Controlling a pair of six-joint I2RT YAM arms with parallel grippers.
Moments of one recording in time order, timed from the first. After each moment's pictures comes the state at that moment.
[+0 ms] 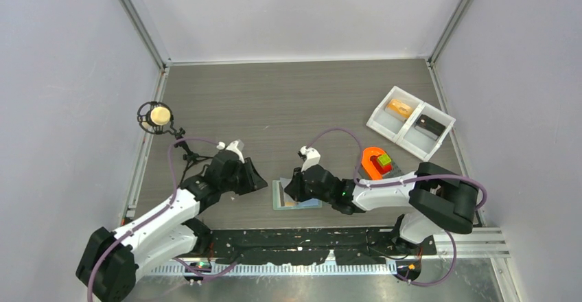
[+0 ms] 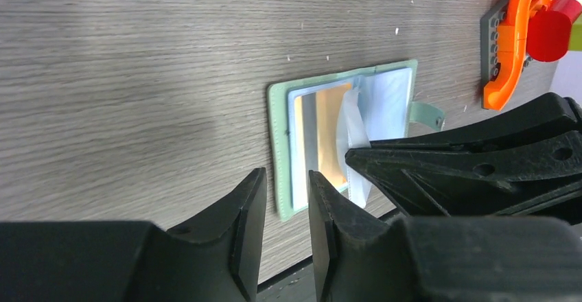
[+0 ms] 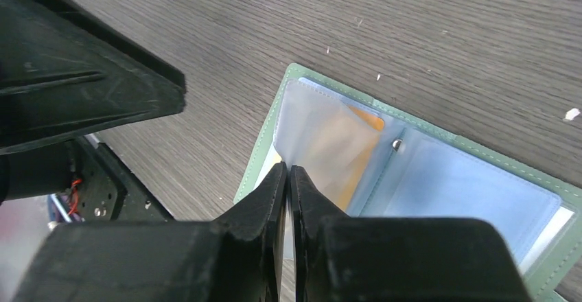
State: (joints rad) left arm -0.60 0.87 0.40 -0.28 0.13 -0.84; right arm 1.13 1.50 0.55 0.37 0.17 0.78
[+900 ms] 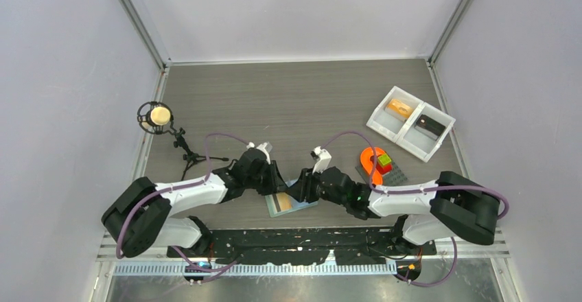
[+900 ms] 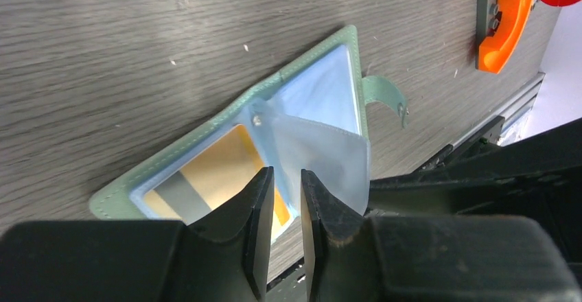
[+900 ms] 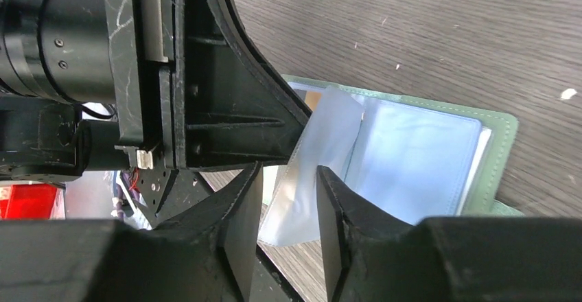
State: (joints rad) left arm -0.77 1.29 0.47 0.04 0.21 -0.93; right arm 1.08 1.35 0.39 0.54 0.07 0.82
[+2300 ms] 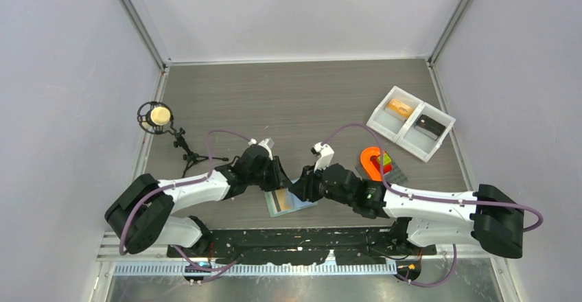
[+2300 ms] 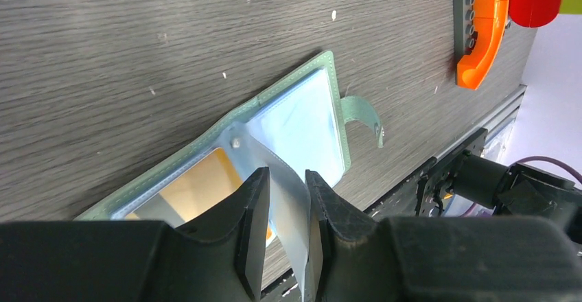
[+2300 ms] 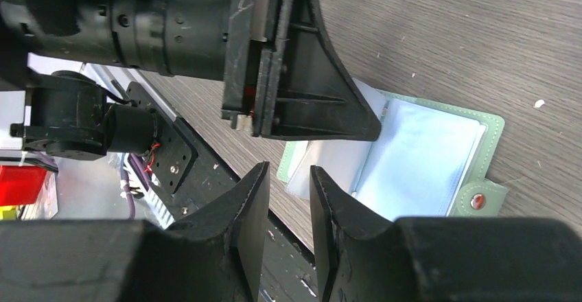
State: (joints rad) left arm -0.77 1.32 0.51 0.05 0.19 -0.94; right arm 1.15 1.12 0.53 0.14 0.15 0.75
